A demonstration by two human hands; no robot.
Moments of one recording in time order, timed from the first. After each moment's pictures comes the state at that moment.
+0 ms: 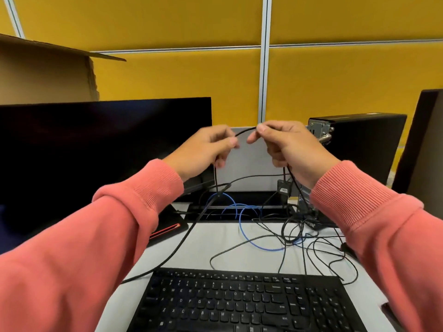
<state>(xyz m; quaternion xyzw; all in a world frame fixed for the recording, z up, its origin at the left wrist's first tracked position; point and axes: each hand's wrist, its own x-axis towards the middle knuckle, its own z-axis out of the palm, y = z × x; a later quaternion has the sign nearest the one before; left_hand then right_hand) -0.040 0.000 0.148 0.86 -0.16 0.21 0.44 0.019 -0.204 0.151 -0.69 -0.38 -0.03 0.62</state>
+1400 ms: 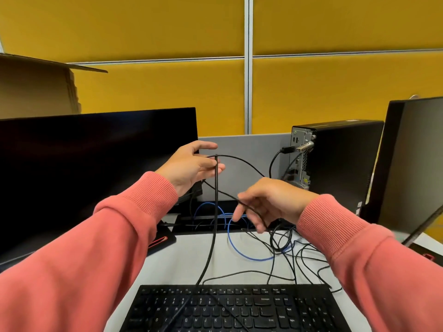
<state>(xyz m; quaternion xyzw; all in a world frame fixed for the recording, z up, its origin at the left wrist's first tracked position) -0.013 -0.008 0.136 0.70 0.00 0.16 0.70 0.019 -0.219 0.105 -0.78 -0.32 0.25 0.48</state>
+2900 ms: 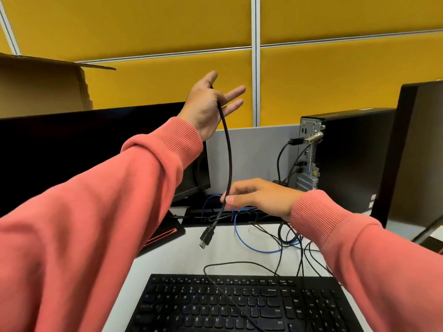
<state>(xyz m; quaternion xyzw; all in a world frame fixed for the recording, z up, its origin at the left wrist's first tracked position) 0.005 -0.048 0.221 0.59 -0.13 0.23 0.76 0.036 -0.194 0.078 -0.79 -0.41 0.17 0.42</state>
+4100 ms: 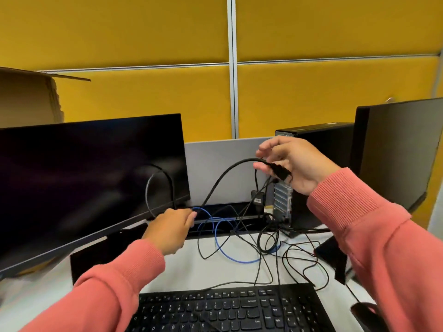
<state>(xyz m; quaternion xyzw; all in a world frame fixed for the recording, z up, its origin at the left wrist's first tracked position) -0.020 0.013 0.027 0.98 0.08 0.14 0.11 0.025 -0.266 0.159 -0.60 -0.17 0.04 0.78</state>
